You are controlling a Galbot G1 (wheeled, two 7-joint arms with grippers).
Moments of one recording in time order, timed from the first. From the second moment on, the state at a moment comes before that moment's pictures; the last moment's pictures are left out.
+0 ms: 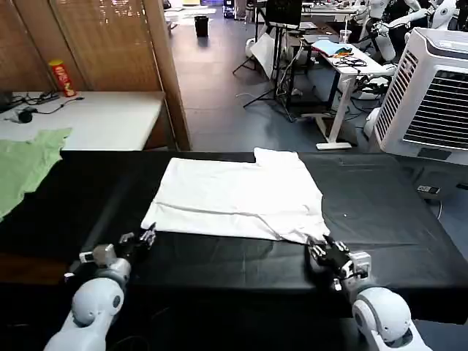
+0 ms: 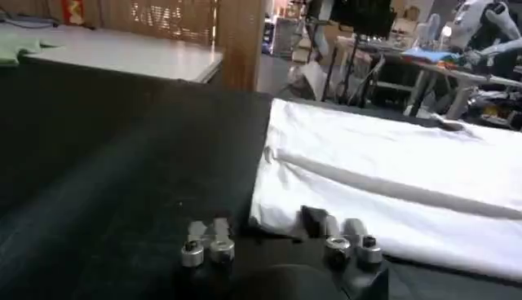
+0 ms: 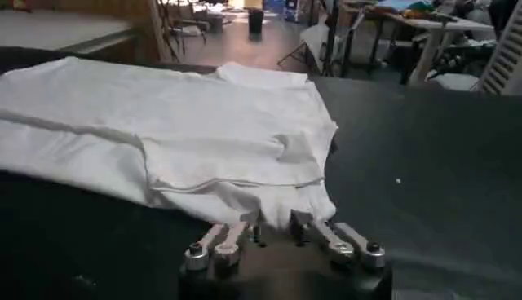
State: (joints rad) left arm 1.27 -1.15 -0.53 -1.78 -0.62 0.37 -0.12; right arm -1.38 1.13 0.50 2.03 0.40 -0.60 0.06
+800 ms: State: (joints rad) left arm 1.63 -1.07 -0.61 -2.13 -0.58 0.45 -0.30; right arm -1.63 1.05 0.56 2.24 0.48 -0.72 0.12
